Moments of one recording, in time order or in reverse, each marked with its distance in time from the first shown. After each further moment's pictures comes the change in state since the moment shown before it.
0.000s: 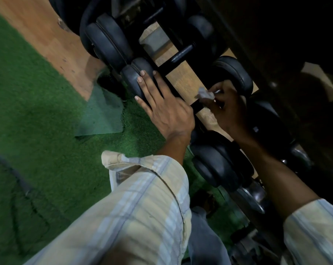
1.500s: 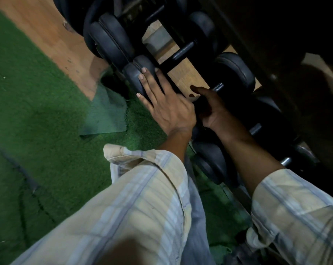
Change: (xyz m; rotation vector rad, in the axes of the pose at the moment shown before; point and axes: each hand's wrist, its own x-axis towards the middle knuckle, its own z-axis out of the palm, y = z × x) left_hand -0.002 0.000 0.001 -0.008 0.015 0.000; right_hand 0.023 -0.016 0.050 1.134 -0.069 1.064
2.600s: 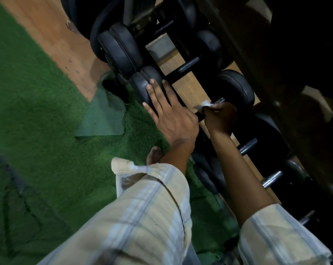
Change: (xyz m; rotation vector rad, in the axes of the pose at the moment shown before) left_hand 0.004 0.001 -0.006 -0.006 -0.067 -0.015; right_hand -0.008 0.006 -0.002 -0.854 0.668 -0.668
